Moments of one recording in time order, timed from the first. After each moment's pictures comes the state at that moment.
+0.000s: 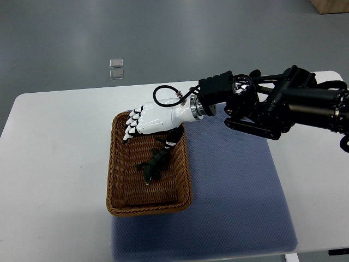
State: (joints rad) left arm 0.01 0.00 -0.05 -0.16 0.06 0.11 0.00; right arm 1.37 -0.09 -0.25 0.84 -1.57 -0.11 0.61
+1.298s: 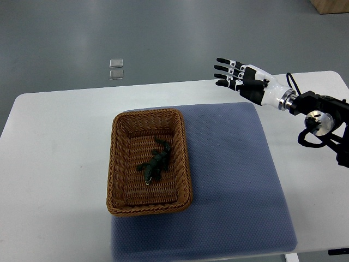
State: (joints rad) left arm 0.01 0.00 -0.05 -0.16 0.06 0.11 0.00; right arm 0.89 -0.39 0.32 0.73 0.06 0.47 0.17
